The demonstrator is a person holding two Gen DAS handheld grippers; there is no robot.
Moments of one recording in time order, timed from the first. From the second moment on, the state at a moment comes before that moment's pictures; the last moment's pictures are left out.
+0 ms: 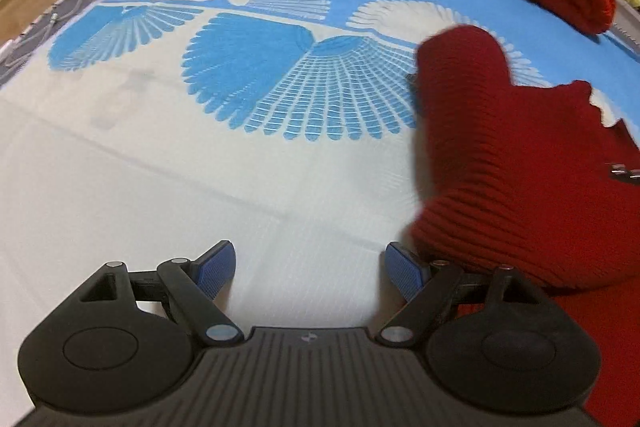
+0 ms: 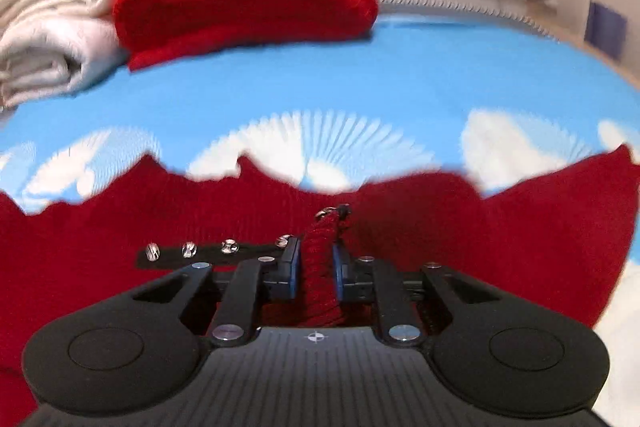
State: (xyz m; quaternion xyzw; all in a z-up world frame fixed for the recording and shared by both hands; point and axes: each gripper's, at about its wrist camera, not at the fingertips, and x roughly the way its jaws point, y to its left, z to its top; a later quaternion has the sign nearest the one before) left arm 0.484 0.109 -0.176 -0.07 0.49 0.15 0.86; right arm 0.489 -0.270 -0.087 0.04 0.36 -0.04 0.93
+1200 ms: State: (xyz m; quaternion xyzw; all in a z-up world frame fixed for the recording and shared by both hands) left arm 0.473 0.096 -0.171 -0.07 0.49 0.14 0.86; right arm 0.481 -0.326 -0.124 0.11 0.44 -0.02 0.89
